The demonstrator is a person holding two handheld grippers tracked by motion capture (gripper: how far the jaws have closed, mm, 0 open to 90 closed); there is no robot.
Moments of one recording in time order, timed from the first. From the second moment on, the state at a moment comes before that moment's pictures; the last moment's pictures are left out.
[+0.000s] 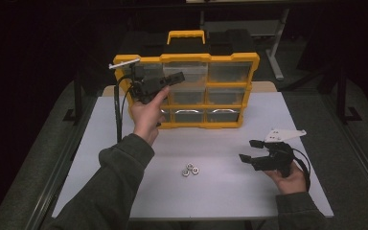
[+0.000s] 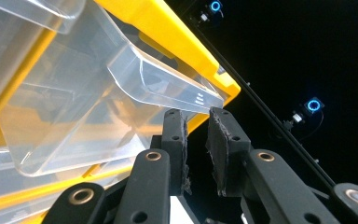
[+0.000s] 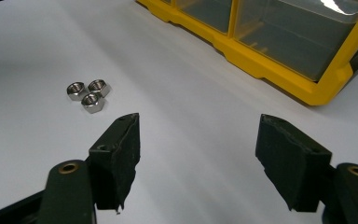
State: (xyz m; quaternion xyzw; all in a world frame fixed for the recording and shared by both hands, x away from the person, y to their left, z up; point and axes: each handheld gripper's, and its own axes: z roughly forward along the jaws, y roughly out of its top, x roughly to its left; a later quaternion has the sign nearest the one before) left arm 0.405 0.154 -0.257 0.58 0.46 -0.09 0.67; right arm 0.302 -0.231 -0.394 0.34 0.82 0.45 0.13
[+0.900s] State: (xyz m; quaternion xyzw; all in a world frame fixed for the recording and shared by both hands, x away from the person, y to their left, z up) left arm 0.399 0.157 -0.183 0.80 0.22 0.06 0.55; right arm 0.302 -0.237 -0.395 0.34 0.82 0.45 0.13
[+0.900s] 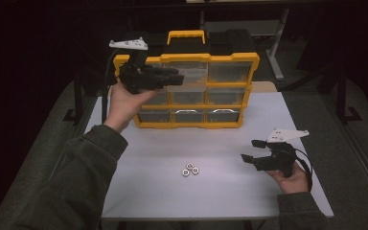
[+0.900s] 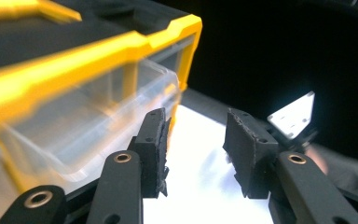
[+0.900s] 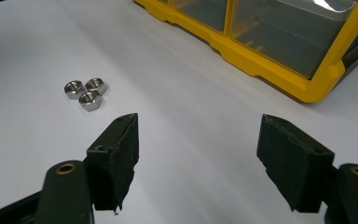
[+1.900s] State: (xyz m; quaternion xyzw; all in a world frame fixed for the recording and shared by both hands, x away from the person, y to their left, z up) left arm 0.443 0.124 -0.189 0.90 0.13 0.14 0.39; right arm 0.302 -0.228 -0.401 0.31 0.83 0.44 0.12
